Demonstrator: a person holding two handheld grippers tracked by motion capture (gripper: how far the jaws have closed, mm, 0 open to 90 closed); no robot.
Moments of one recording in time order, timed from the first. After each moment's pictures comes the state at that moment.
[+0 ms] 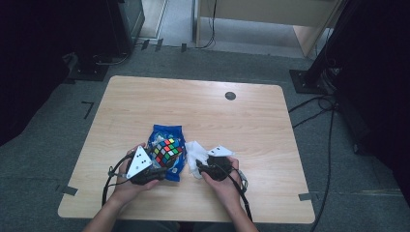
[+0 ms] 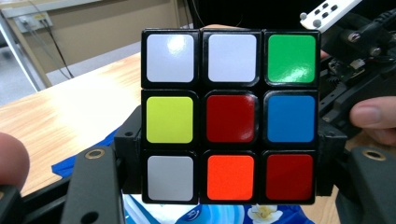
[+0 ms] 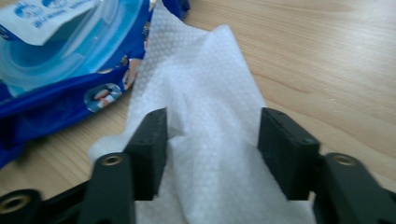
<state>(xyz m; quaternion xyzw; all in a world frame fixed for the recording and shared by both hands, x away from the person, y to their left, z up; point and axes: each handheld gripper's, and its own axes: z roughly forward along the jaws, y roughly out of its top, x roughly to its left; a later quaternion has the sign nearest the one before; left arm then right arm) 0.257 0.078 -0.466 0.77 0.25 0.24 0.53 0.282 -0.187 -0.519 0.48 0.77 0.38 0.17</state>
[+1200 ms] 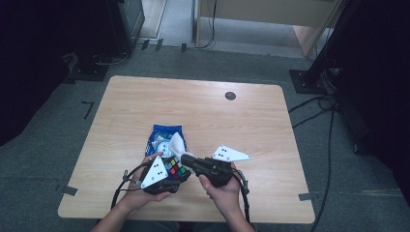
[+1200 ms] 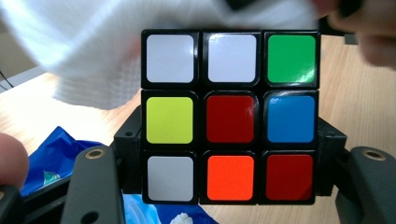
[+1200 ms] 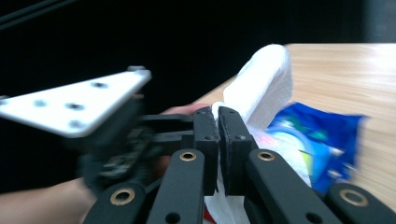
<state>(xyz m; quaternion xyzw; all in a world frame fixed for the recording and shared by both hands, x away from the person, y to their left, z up) 0.238 0.044 -0.469 0.80 0.19 0.19 0.53 0.234 -0.178 -0.424 0.34 0.69 0.64 0.02</state>
